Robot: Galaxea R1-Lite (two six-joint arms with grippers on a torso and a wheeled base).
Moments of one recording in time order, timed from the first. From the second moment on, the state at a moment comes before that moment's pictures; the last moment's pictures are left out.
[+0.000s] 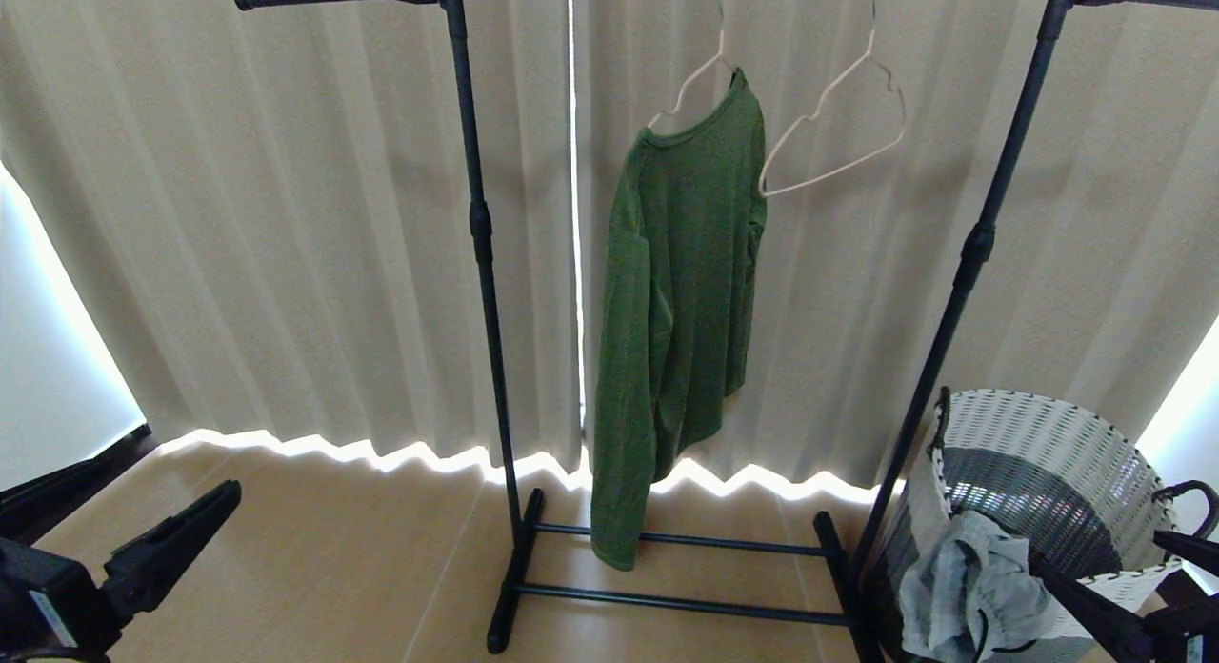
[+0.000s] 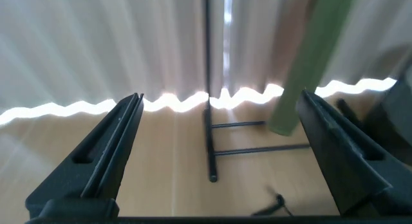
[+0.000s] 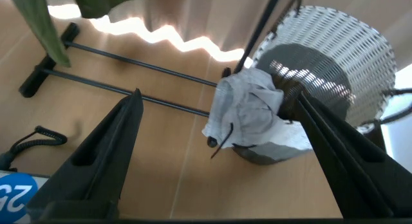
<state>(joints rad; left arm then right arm) -0.08 0.89 -0.25 -0.46 -0.05 0.07 0.01 1.00 -0.14 -0.41 0.00 -0.14</state>
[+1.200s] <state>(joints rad) -0.05 0.85 -0.23 -0.48 -0.08 0.08 -0.01 0.98 -0.12 -0.41 -0.01 -0.14</state>
